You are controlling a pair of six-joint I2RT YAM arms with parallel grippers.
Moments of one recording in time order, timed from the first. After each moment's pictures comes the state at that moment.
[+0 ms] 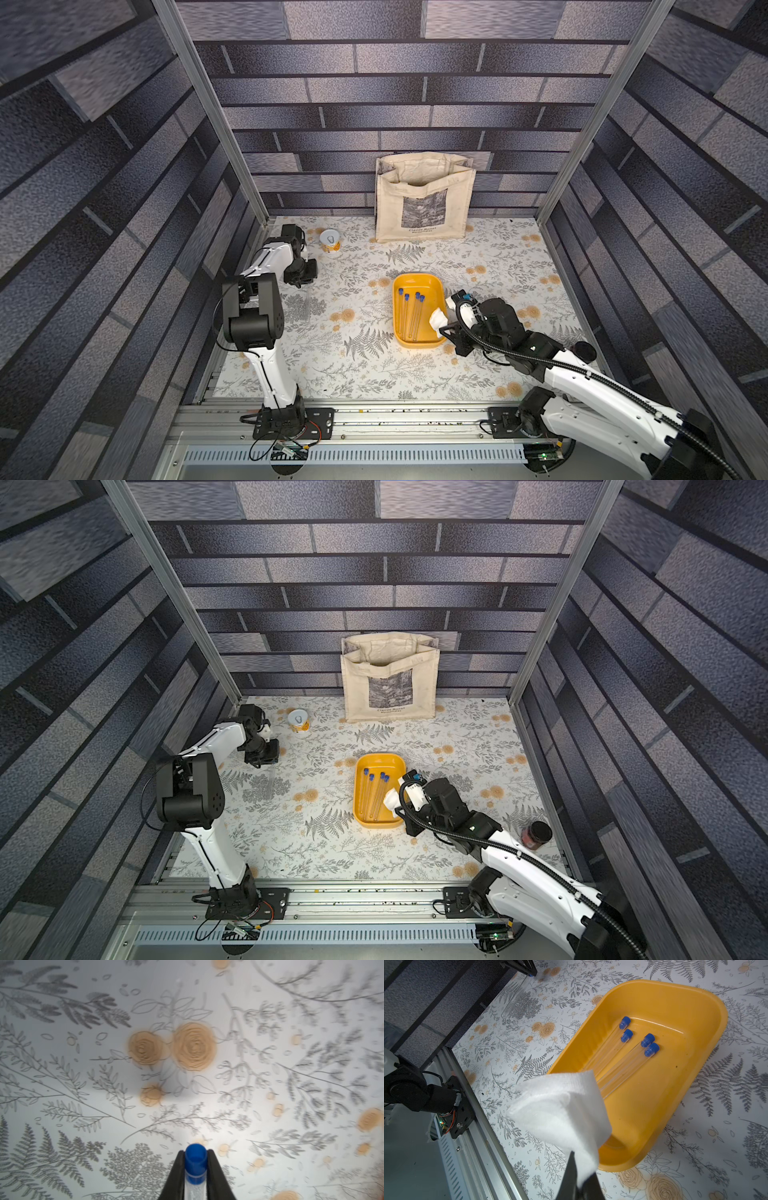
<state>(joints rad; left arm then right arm) 0.06 1.88 1.43 -0.84 0.15 -0.05 0.73 0.89 0.54 -0.33 -0.26 0.23</state>
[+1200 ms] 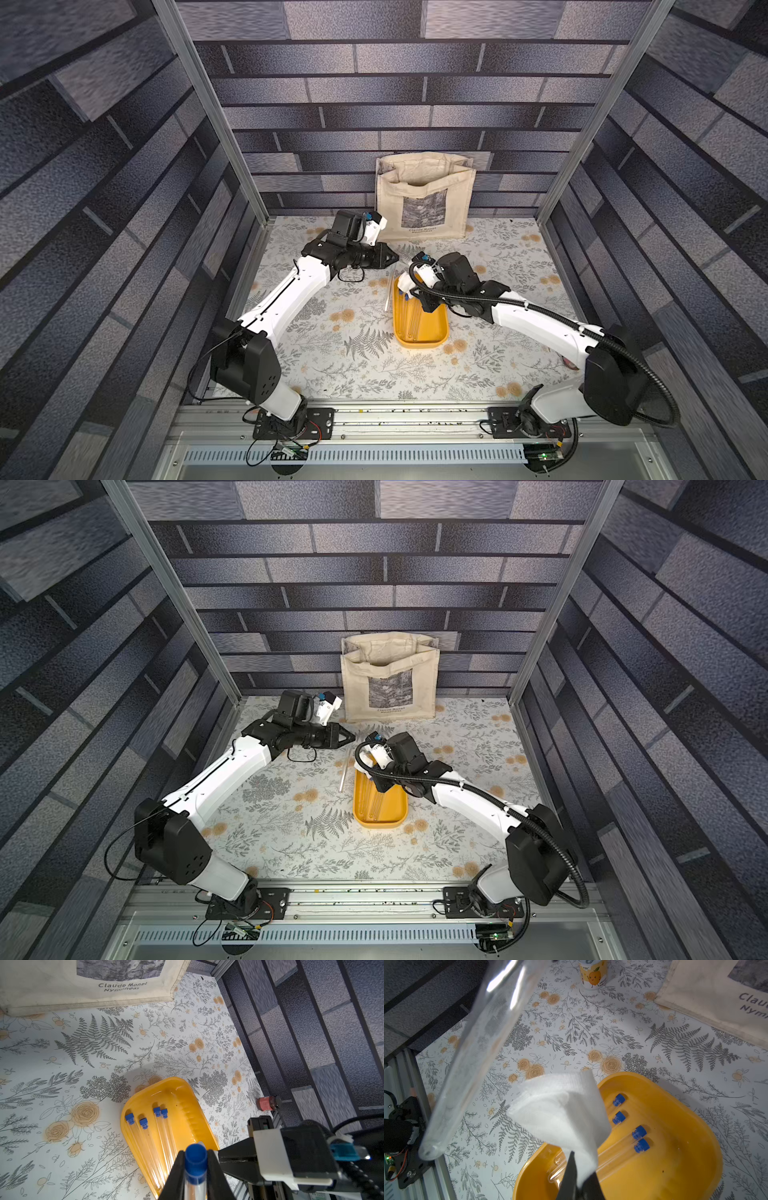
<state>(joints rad) -0.41 1.55 1.39 -0.54 0.61 -0.35 0.71 1.46 1.02 -0.26 -0.25 0.06</state>
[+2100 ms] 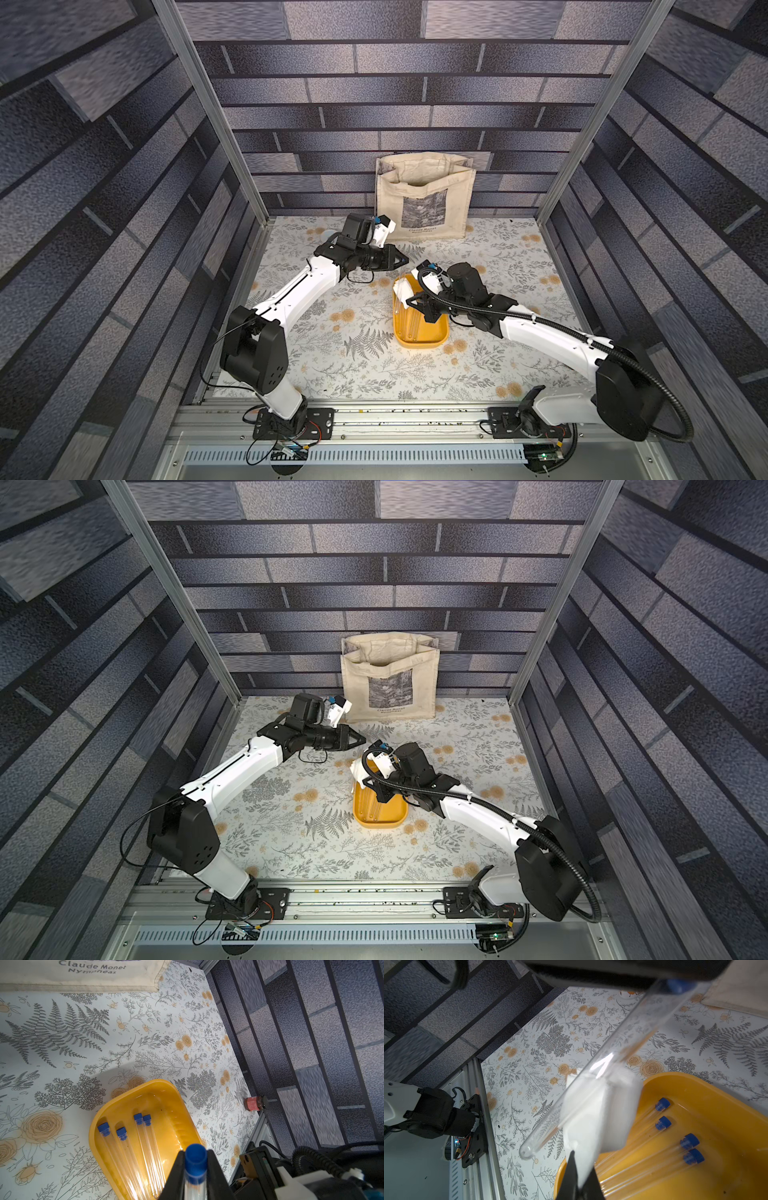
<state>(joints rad) -0.46 1.63 1.37 -0.42 0.66 -0.43 0.71 1.35 0.85 -0.08 -0.44 0.13</state>
